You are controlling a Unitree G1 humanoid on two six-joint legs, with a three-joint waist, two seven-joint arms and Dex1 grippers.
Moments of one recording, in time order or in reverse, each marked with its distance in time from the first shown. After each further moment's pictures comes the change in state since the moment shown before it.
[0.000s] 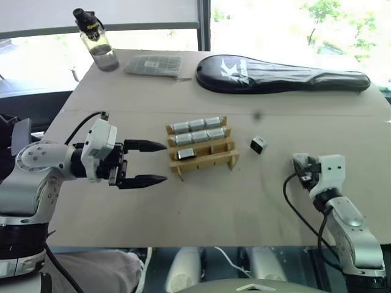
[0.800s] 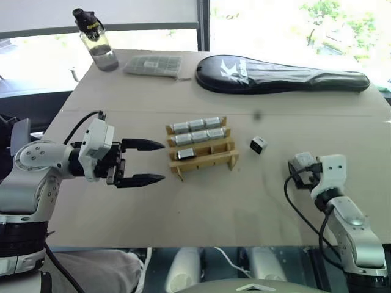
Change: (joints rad) left arm -0.007 -0.001 -0.006 0.044 0.007 -0.052 -0.014; right arm -0.019 -0.006 -0.023 0.009 0.013 0.096 0.000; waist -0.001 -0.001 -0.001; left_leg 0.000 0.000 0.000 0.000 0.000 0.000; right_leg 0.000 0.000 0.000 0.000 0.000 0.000
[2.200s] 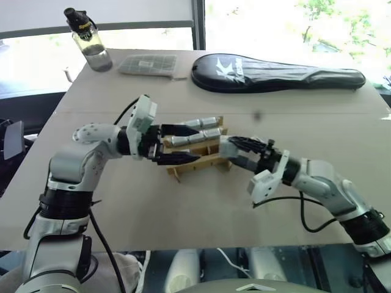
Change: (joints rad) left arm -0.333 -0.200 -0.234 0.076 -0.004 0.246 0.105; right arm -0.520 -0.305 0.517 0.249 -0.761 -1.119 0.141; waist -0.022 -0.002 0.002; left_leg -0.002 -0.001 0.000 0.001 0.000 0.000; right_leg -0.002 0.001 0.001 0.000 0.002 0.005
